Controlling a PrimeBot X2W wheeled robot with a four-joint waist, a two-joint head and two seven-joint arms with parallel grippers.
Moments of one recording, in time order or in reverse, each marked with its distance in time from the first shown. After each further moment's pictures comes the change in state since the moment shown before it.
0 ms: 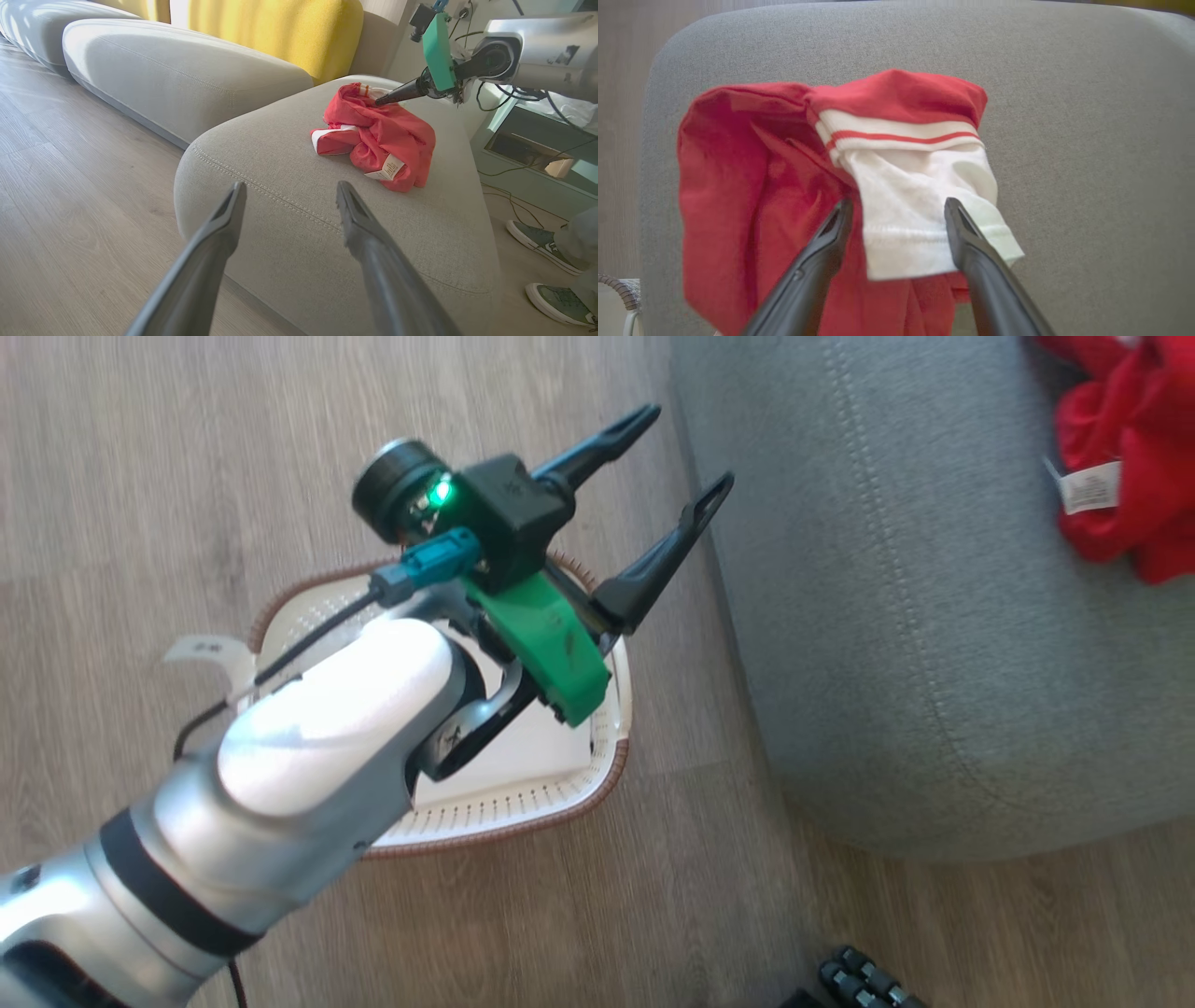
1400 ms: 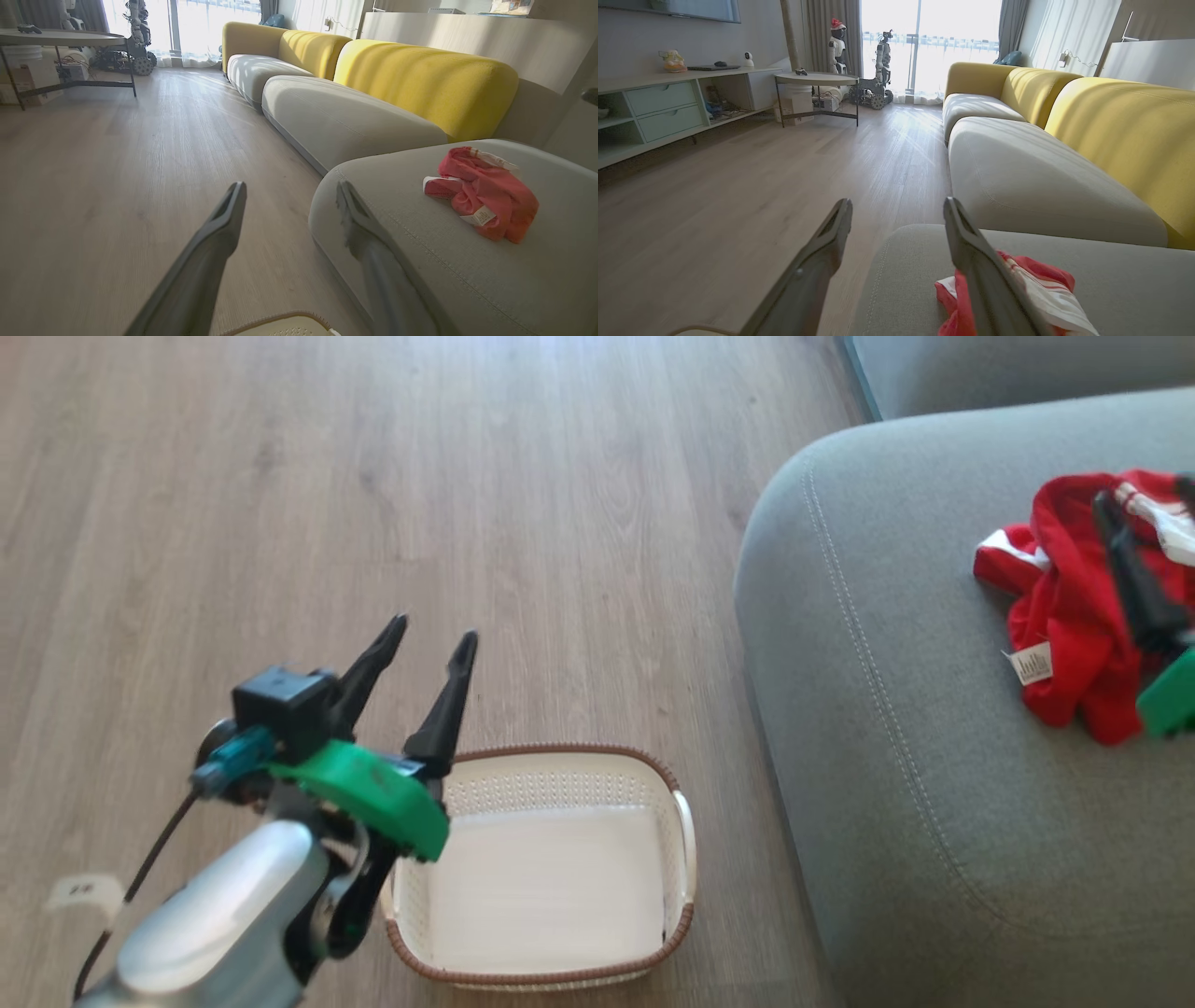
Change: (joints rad) left arm 0.490 0.140 0.201 -0.012 -0.143 0.179 -0.135; right arm 0.726 -0.001 -0.084 -0.696 0.086 0.000 -0.444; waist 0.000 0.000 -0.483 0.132
